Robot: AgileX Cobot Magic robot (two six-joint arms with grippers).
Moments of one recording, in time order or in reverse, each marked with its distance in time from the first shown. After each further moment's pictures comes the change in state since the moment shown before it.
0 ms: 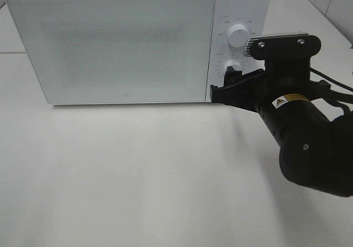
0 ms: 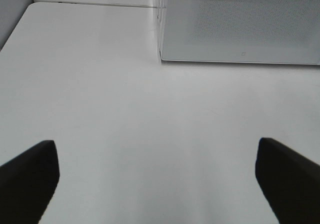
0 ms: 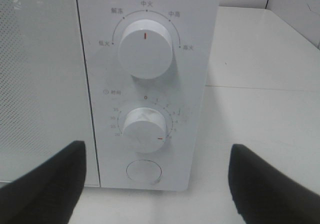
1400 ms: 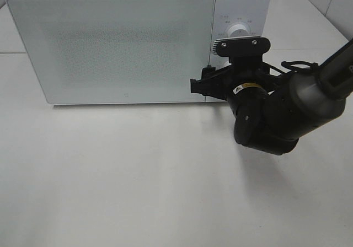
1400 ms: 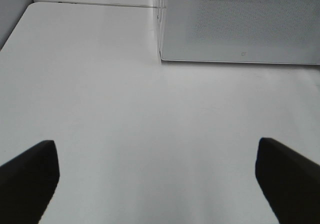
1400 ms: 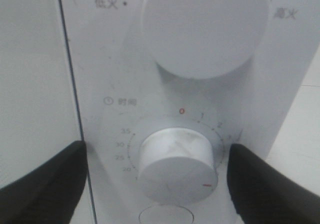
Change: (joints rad) left arm 0.000 0.000 0.000 0.000 0.000 0.000; right arm -0.132 0.311 -0.294 -0.125 0.058 0.038
